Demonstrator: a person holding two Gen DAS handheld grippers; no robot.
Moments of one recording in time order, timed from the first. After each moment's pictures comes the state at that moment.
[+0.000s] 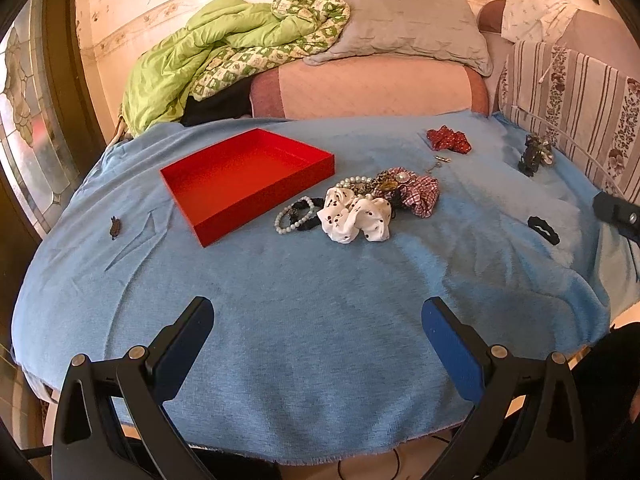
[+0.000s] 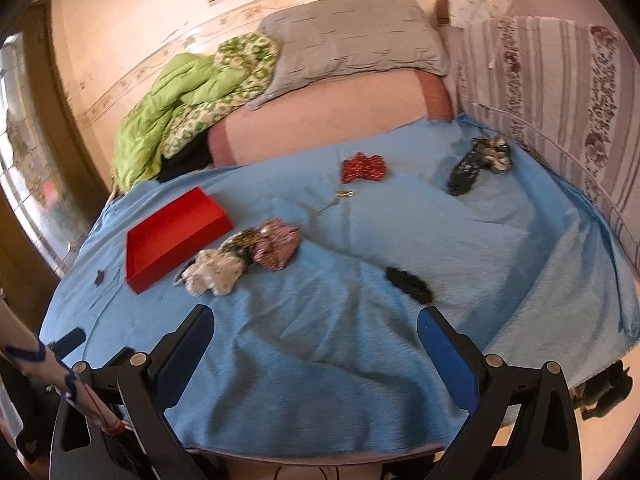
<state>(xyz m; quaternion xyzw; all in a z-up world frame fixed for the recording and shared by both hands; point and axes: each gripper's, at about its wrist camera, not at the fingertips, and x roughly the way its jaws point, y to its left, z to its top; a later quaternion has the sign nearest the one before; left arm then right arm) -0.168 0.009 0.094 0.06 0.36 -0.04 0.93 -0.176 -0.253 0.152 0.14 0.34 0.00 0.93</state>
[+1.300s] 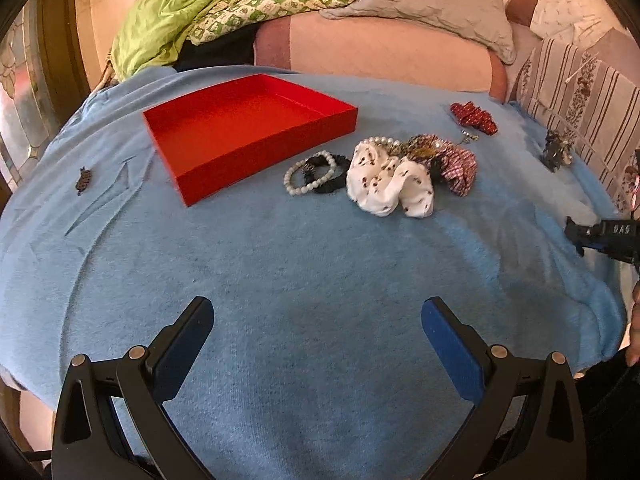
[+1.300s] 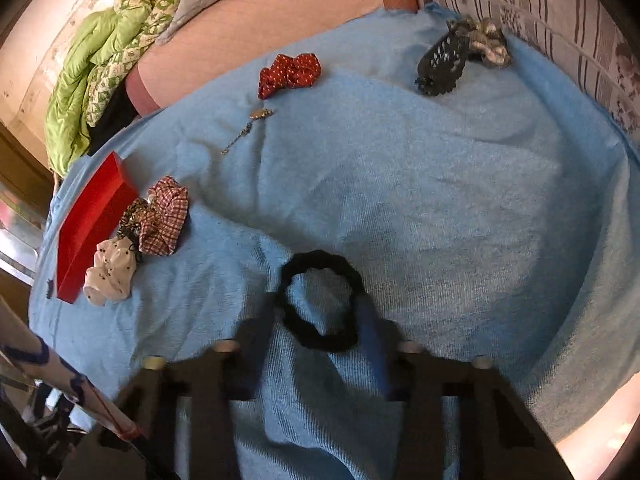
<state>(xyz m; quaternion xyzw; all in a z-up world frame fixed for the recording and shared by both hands) -0.113 0.045 0.047 0.01 0.42 -0.06 0.90 -0.069 -0.302 0.066 0.19 0.49 0.00 0.85</state>
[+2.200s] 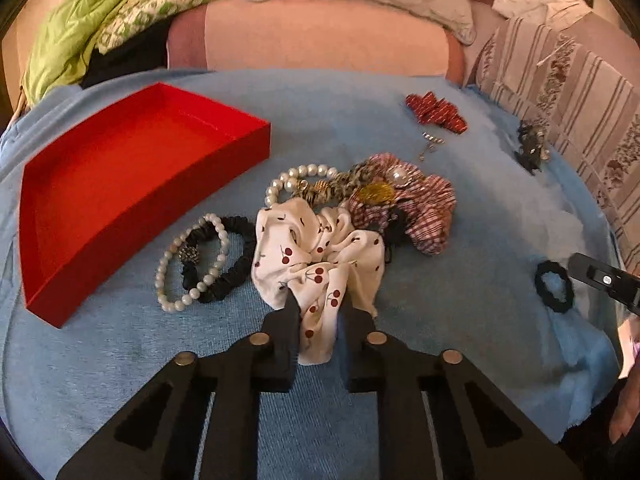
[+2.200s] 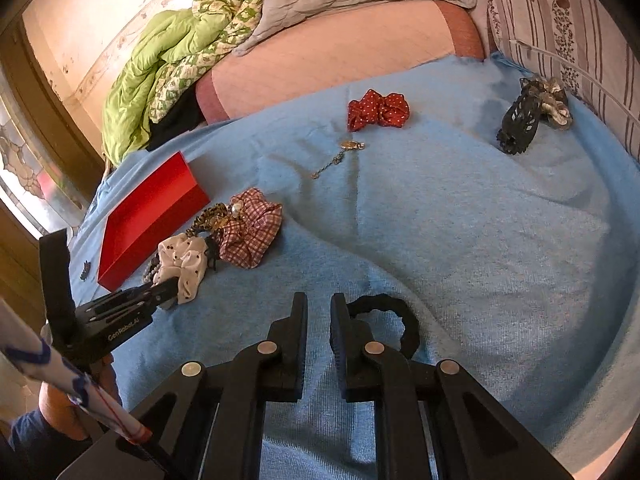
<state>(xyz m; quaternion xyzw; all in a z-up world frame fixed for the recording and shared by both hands) -0.006 -0.015 0.028 0.02 0.43 -0.17 0.88 -0.069 -0.261 0.086 0.17 0.43 0.07 0.88</state>
